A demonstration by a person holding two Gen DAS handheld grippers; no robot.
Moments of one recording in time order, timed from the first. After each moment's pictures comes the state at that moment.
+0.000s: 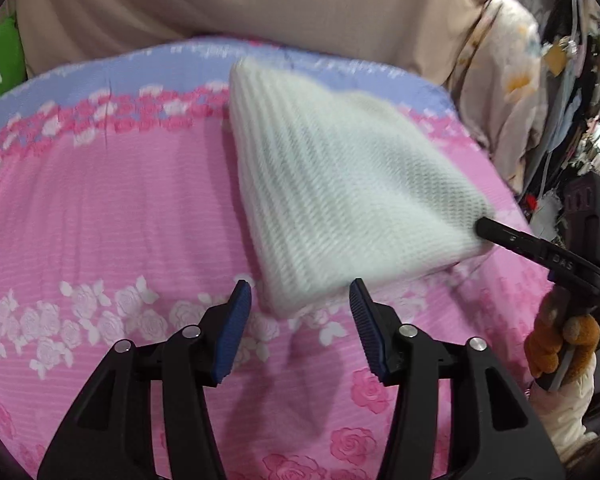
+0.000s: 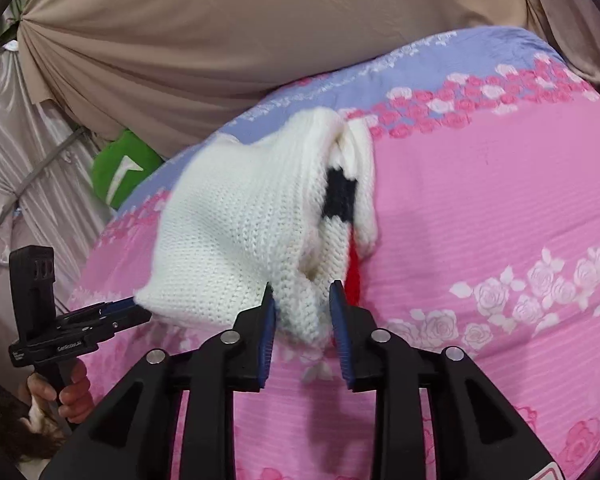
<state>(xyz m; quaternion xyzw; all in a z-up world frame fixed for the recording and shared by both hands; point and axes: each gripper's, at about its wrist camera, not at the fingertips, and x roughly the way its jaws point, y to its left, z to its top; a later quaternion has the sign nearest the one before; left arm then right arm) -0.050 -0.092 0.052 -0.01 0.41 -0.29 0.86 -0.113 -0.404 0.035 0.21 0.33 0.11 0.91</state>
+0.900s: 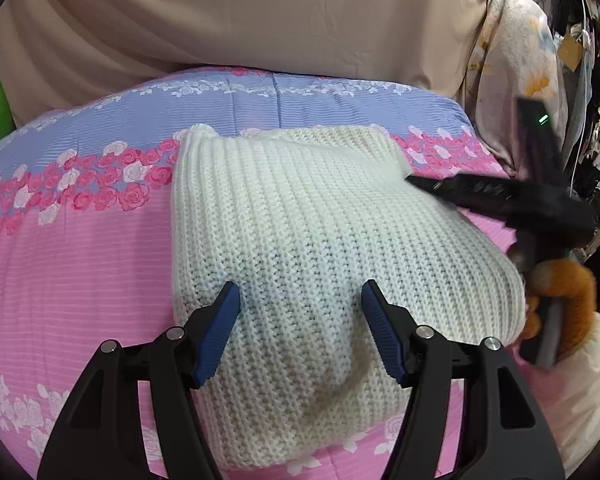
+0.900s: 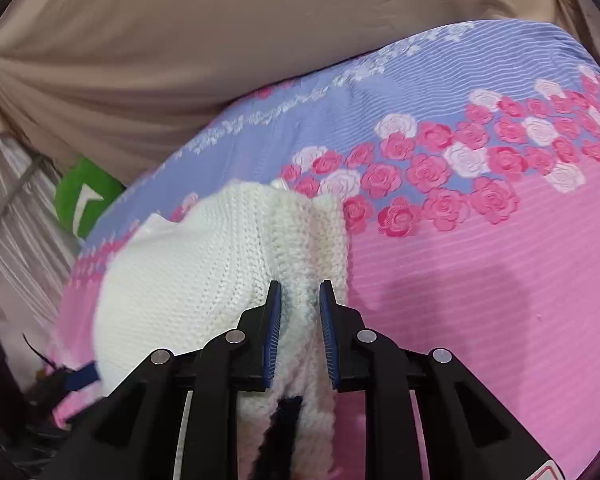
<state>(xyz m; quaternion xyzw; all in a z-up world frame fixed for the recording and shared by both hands) 0.012 -0.174 0.051 0.03 0.39 -0.26 0.88 0.024 -0.439 0.035 0.22 0.35 0.07 0.91</state>
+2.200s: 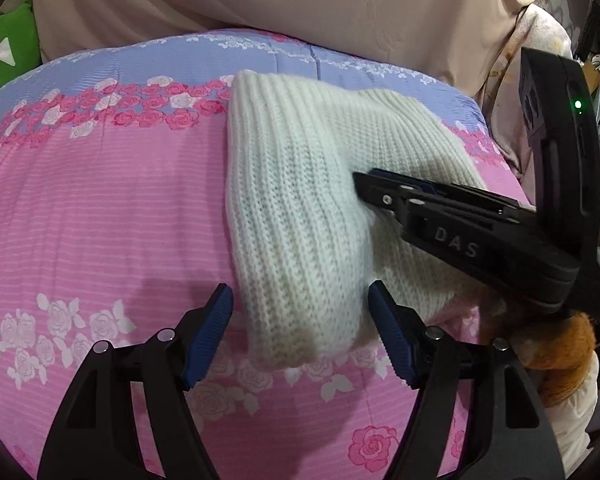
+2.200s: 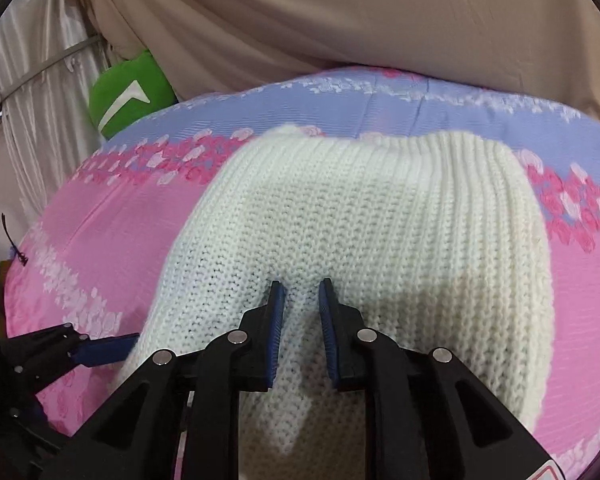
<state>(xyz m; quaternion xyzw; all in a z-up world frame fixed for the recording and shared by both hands) -0.019 -0.119 0.034 -0.02 0.43 -0.23 0.87 0.006 -0.286 0.032 0.04 0.39 0.13 0.91</state>
